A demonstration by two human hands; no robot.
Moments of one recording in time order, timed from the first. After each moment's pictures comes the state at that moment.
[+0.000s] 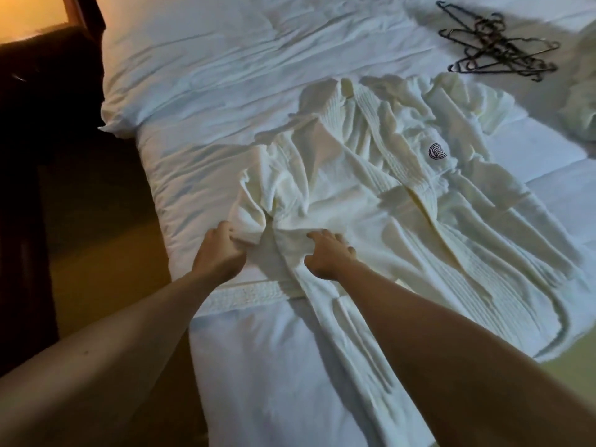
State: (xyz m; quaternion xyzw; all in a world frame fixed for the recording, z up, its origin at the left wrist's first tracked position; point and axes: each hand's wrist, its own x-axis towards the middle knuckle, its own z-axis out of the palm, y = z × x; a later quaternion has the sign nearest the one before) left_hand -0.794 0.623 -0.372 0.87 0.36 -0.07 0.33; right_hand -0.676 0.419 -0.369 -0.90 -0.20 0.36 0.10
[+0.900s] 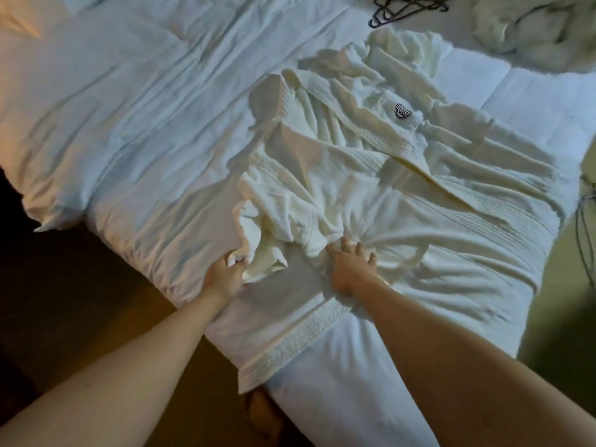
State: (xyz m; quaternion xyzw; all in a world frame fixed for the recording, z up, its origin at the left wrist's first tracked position) left_hand -0.746 0.747 -0.400 0.76 0.30 -0.20 0.53; right_hand -0.710 0.484 -0.397 -0.92 0.02 0.38 0.09
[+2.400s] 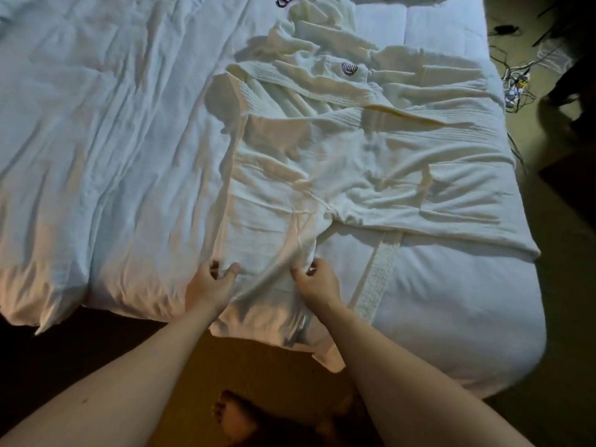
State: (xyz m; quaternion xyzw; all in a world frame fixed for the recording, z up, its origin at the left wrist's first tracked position) left_hand -0.711 0.905 -0.421 0.90 0.10 -0.25 0.34; right_hand -0.796 0.714 -0.404 -0.72 0.42 0.11 0.53
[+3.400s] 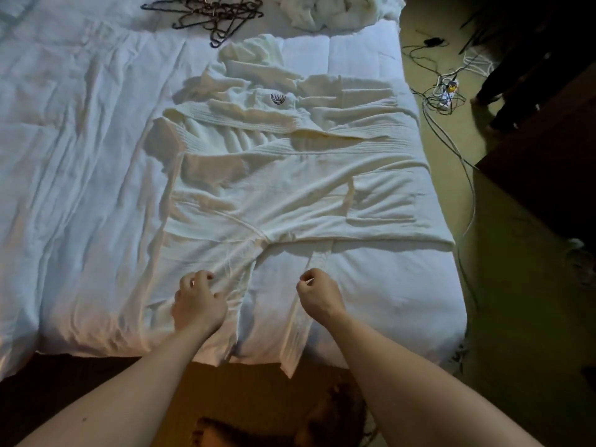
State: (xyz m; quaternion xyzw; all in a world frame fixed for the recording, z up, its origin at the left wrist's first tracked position) left_hand -0.752 0.816 -0.373 0.96 -0.04 -0.21 0.17; right_hand -0.865 0.608 -0.355 -0.77 0.43 0.13 0.45
